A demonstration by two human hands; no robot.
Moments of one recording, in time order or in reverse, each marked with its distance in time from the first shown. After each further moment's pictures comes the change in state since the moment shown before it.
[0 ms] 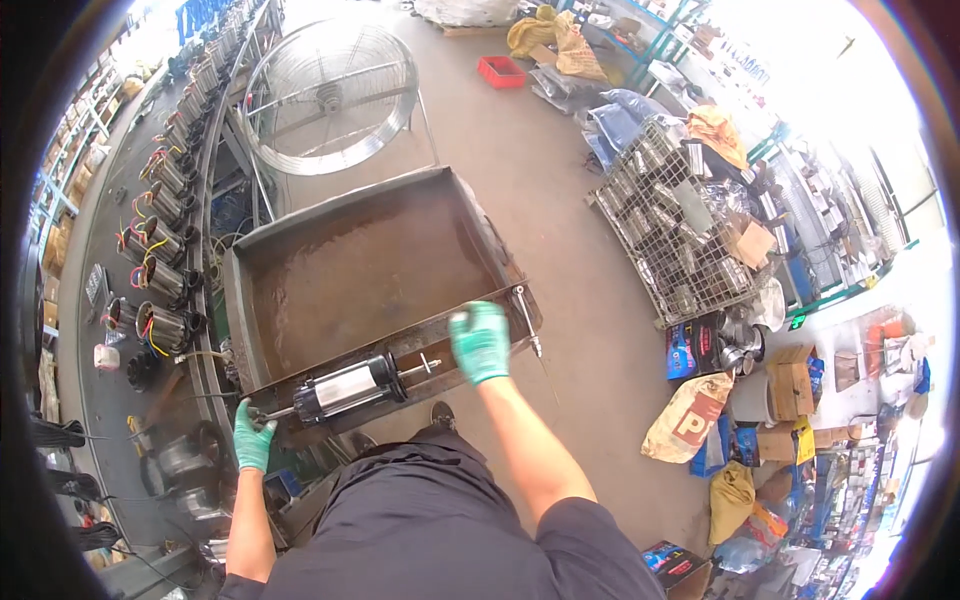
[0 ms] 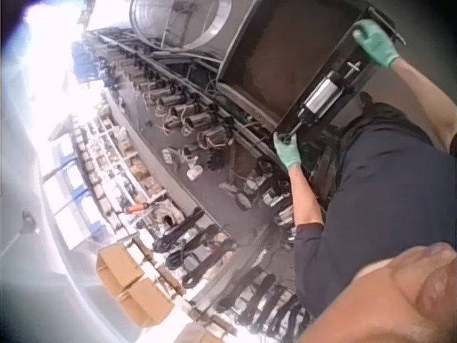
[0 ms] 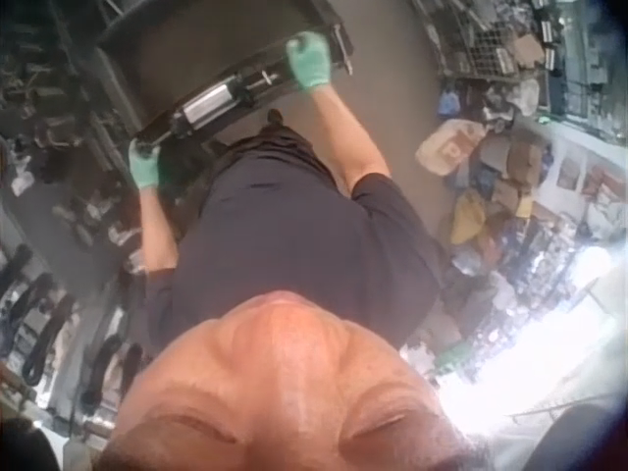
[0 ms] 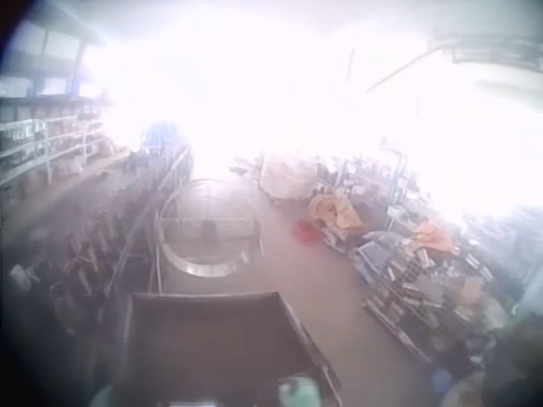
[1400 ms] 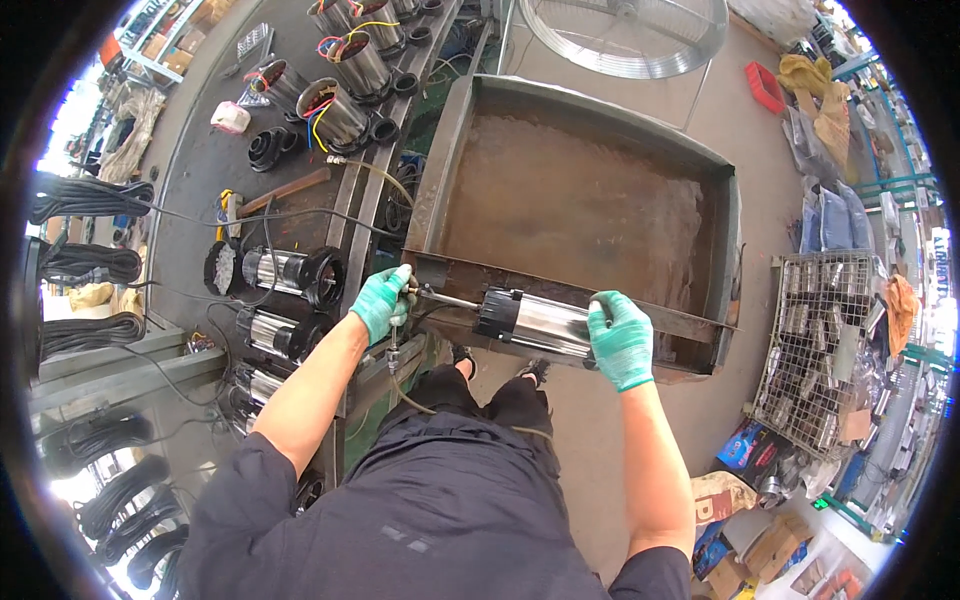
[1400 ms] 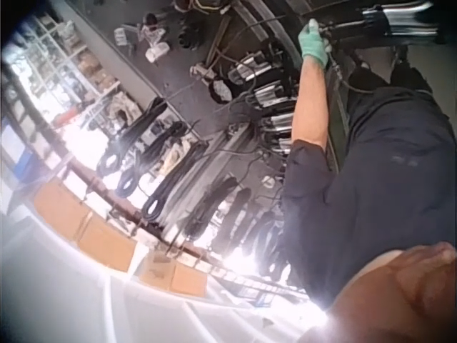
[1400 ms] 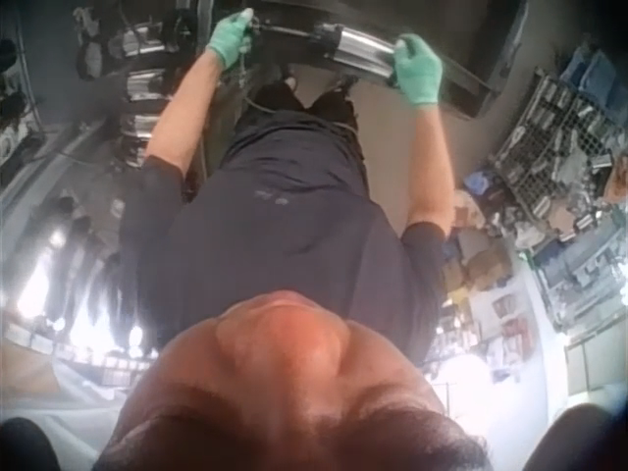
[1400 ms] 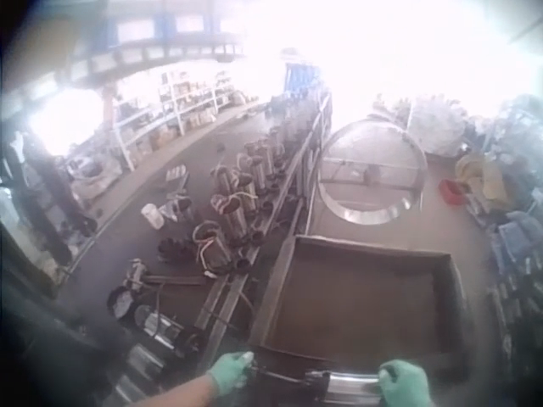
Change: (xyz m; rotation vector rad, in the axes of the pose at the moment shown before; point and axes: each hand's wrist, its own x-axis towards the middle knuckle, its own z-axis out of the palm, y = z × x) left_hand 0.015 0.021 -0.017 -0.819 -0.133 -0.677; right_hand -0.019 -0.130 0.050 0.083 -0.718 -0.112
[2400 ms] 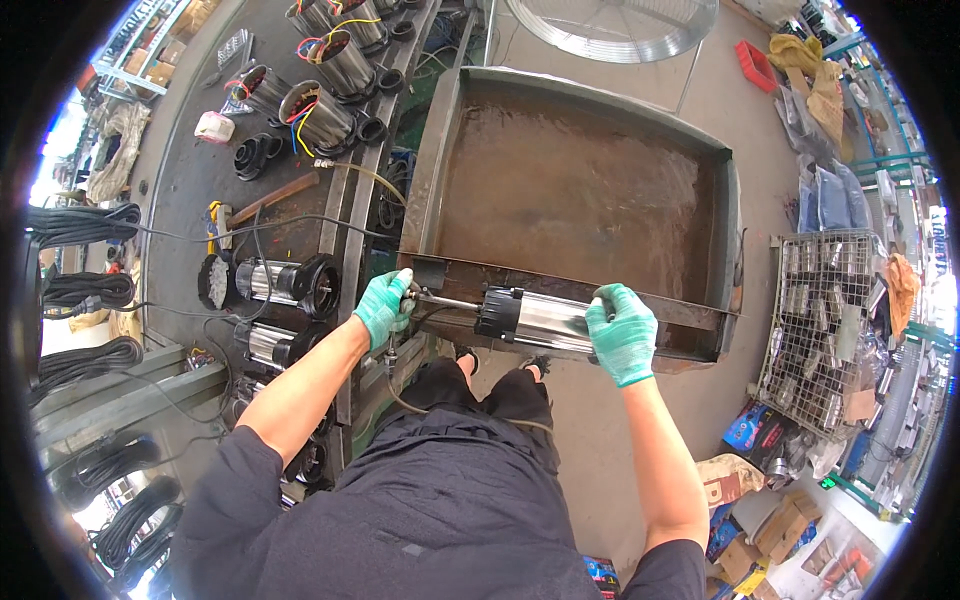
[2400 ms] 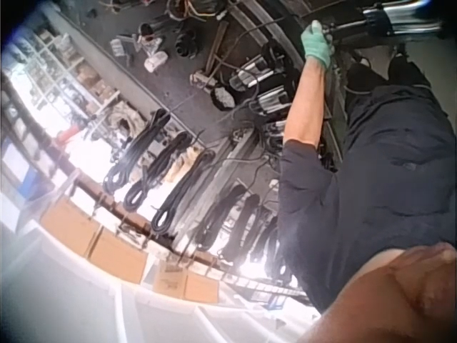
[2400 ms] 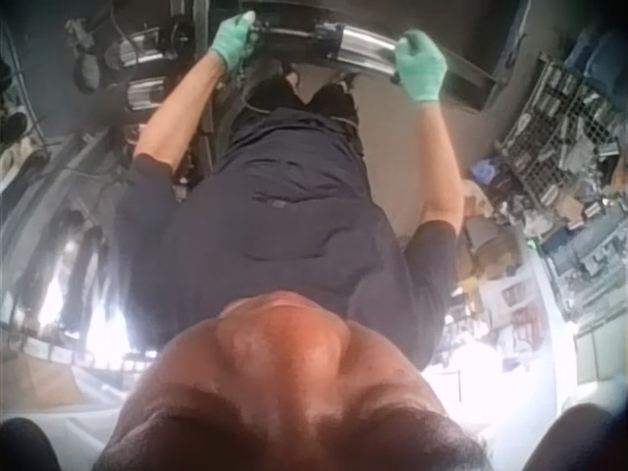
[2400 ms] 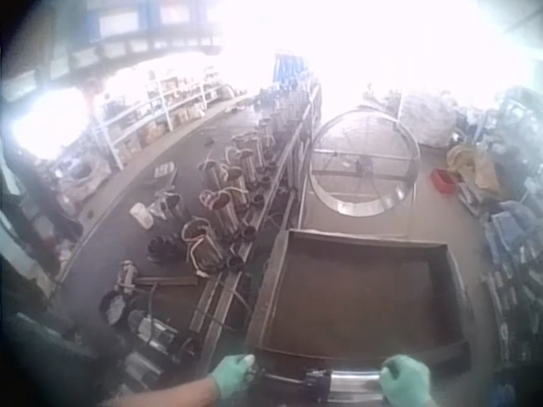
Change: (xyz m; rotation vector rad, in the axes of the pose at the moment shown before) left_hand 0.004 0.004 0.002 0.103 -0.013 -0.115; right_hand -0.002 -0.003 0.010 -0.053 0.097 -0.028
